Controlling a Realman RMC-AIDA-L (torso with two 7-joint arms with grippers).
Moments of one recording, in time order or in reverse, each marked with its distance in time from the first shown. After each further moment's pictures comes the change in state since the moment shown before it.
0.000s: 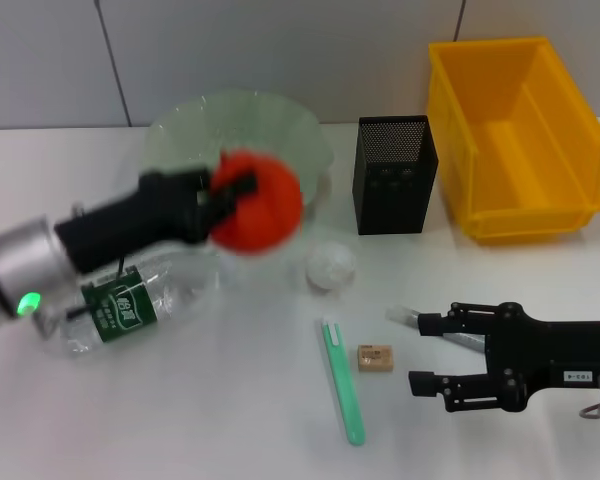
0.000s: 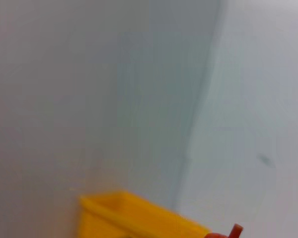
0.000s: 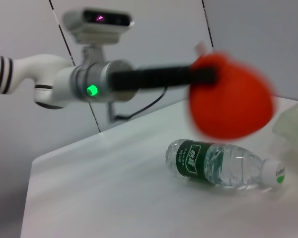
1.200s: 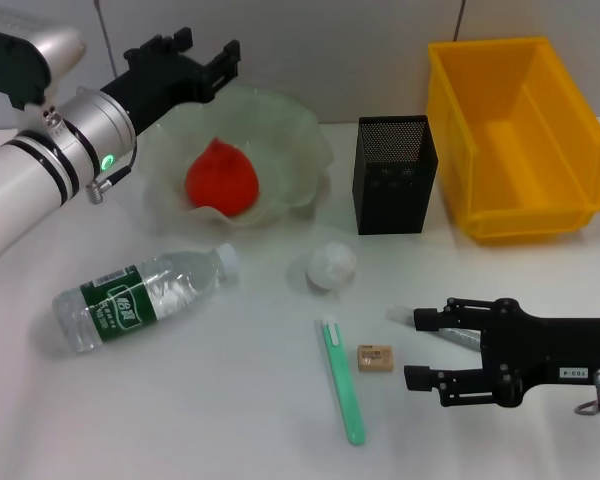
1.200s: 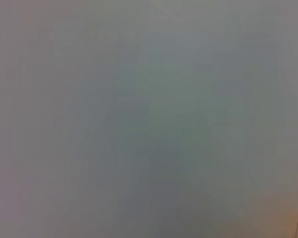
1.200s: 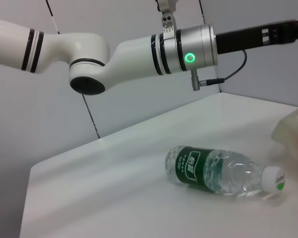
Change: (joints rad) left arm -0.340 -0.011 0.003 -0.255 -0.454 -0.671 0.442; right arm 0.003 0.008 0.012 0.001 0.004 0.001 -0.001
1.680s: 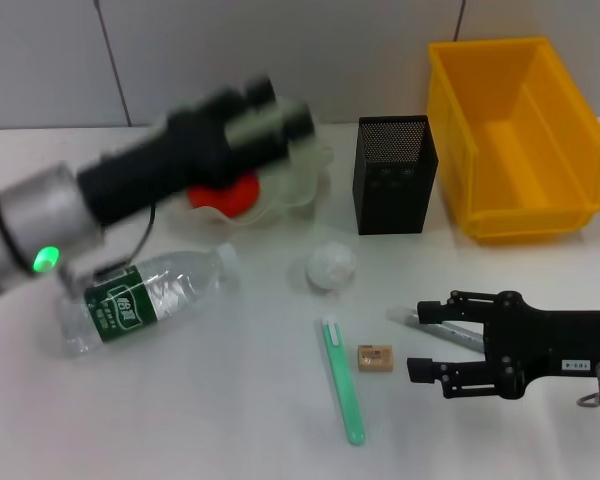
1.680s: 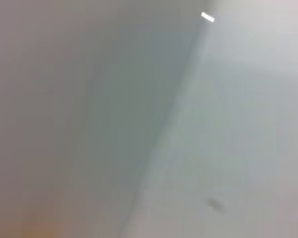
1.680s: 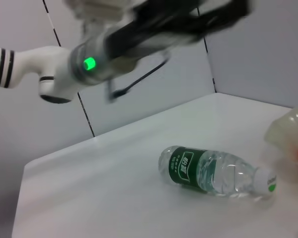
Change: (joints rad) left arm 0.259 0.041 0.215 0.234 0.096 0.631 -0.473; right arm 0.006 -0.006 0.002 -0.006 0.000 0.009 0.000
